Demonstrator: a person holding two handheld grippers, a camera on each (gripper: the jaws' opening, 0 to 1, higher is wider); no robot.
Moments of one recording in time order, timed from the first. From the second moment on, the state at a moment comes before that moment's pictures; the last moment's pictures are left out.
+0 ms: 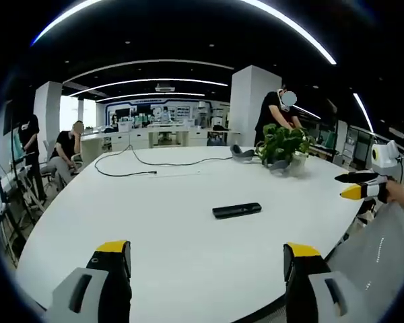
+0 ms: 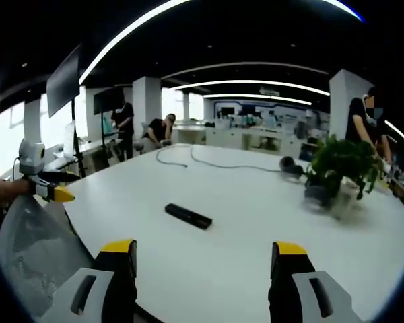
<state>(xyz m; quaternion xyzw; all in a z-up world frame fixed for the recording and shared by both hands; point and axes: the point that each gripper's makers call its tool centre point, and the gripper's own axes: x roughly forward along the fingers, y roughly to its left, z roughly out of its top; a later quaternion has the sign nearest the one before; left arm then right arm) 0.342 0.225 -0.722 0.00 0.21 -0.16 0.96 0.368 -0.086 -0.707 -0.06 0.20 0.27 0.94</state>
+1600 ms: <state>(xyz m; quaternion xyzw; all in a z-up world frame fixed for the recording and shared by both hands) 0.341 0.230 -0.726 0.00 0.22 -0.15 0.96 0.365 -0.082 -0.710 -0.07 0.20 0.27 0.94</state>
